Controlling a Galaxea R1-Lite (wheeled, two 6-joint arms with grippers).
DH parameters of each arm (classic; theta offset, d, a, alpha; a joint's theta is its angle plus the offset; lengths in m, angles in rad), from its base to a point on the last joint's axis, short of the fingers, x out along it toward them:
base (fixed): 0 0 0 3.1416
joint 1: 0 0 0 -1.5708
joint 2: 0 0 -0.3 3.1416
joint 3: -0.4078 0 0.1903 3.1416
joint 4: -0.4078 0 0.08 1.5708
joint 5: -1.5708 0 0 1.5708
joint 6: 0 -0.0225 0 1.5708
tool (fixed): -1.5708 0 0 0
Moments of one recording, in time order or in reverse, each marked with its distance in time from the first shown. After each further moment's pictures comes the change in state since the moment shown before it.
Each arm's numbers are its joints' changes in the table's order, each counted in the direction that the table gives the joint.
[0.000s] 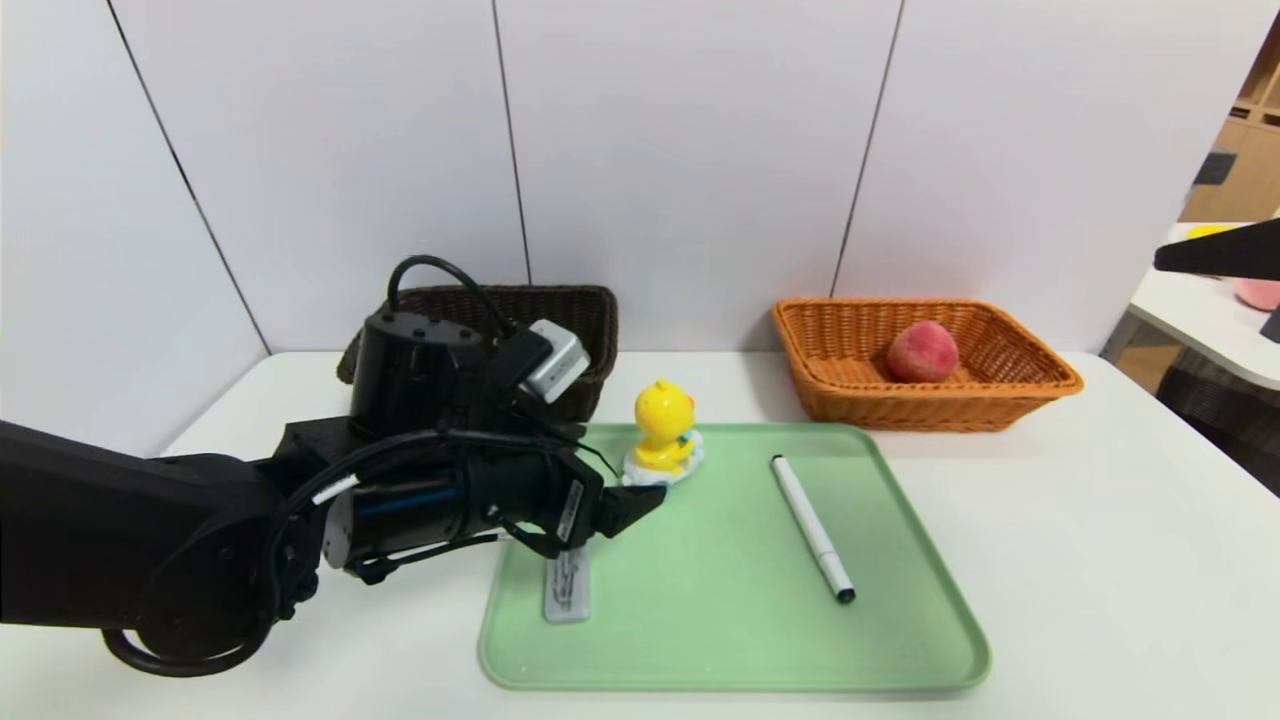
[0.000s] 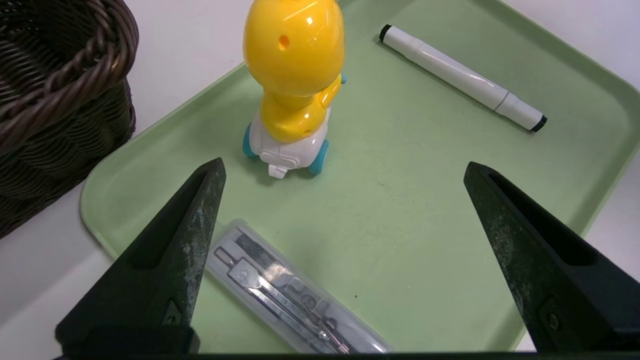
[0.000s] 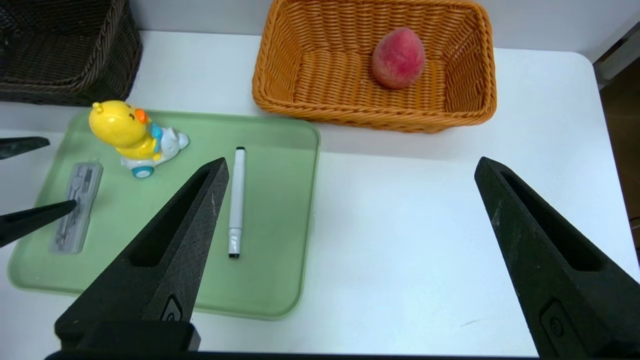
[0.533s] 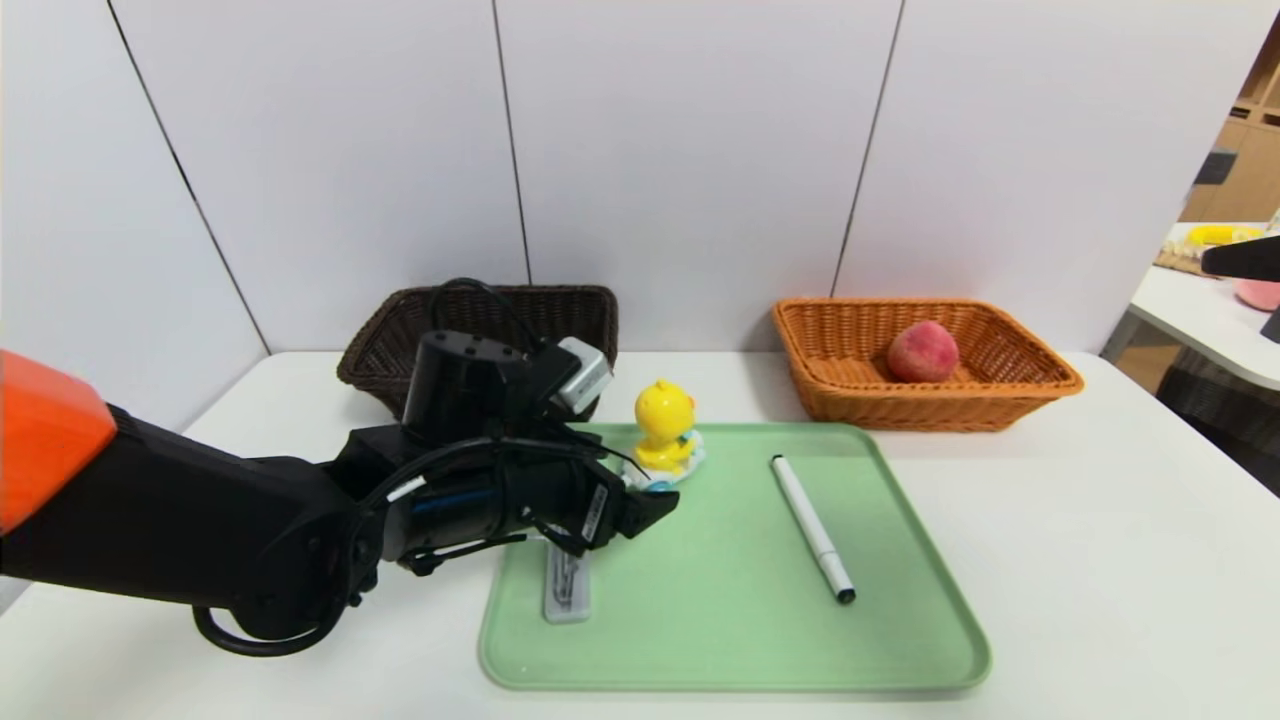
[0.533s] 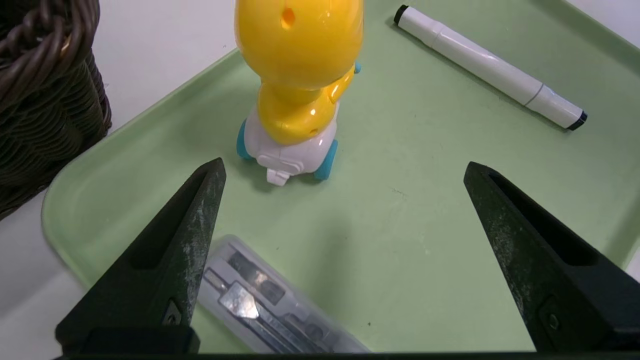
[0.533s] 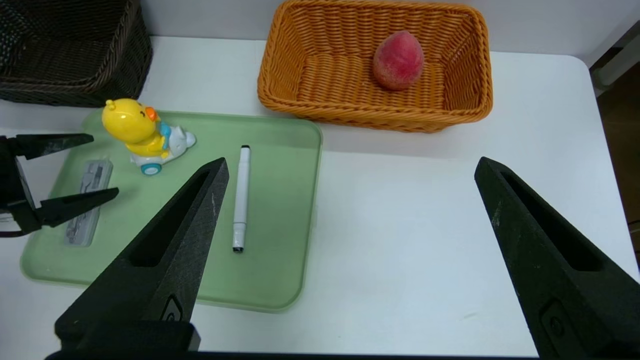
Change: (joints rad) left arm 0.000 -0.109 -0.032 0.060 -0.001 0.003; right arm 0.000 0.062 0.030 -0.003 -0.007 0.000
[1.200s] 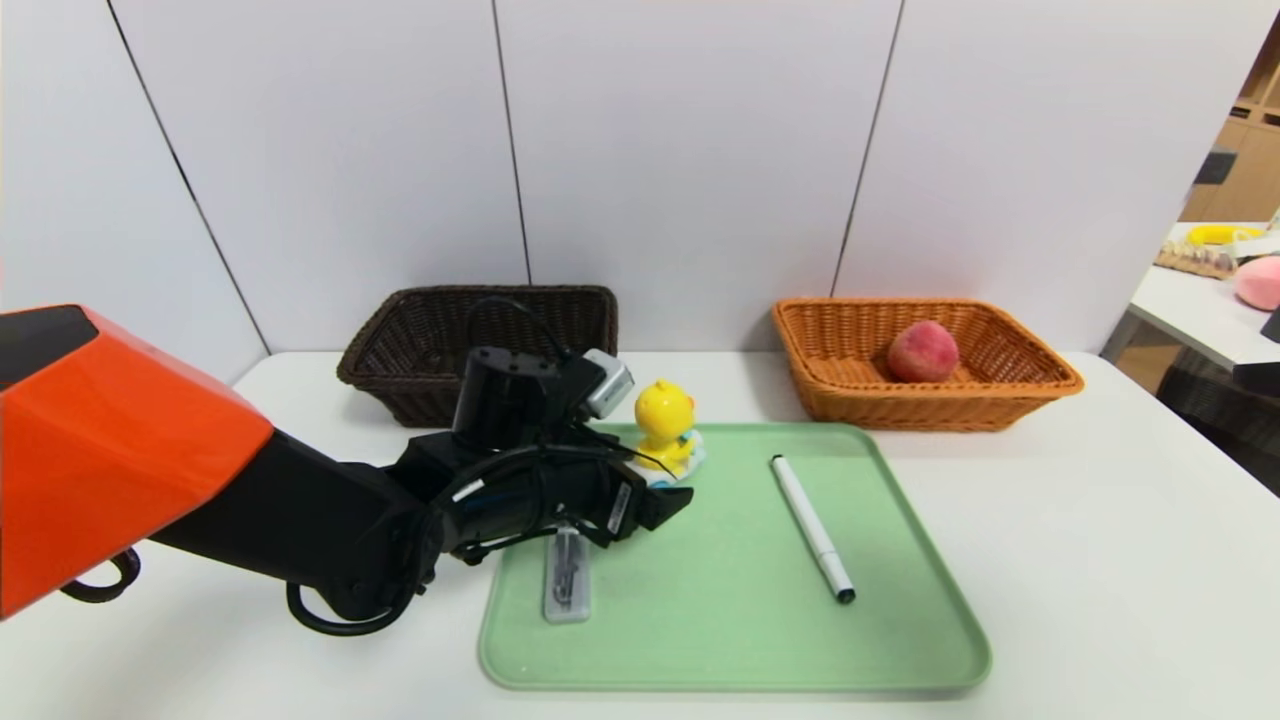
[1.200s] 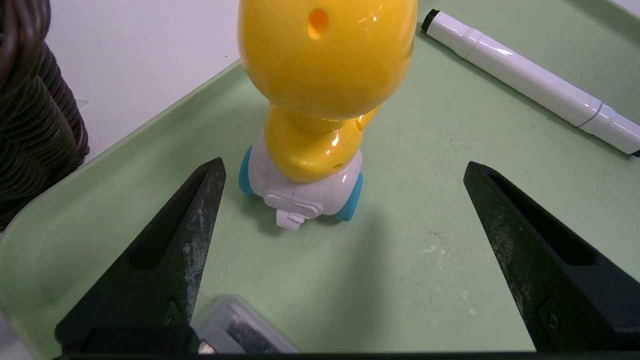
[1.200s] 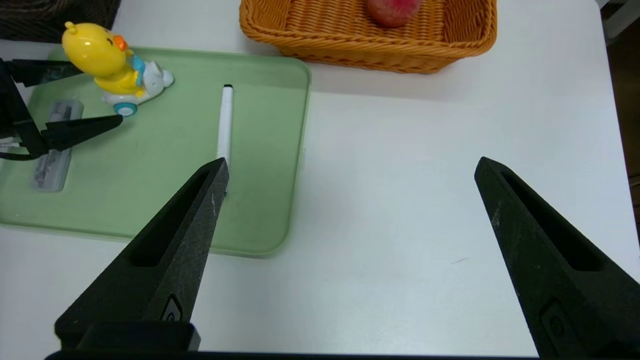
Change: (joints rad) left arm -0.007 -0.133 -0.050 0.094 0.002 0.000; right arm -0.003 0.088 0.131 -0.056 0.006 0.006
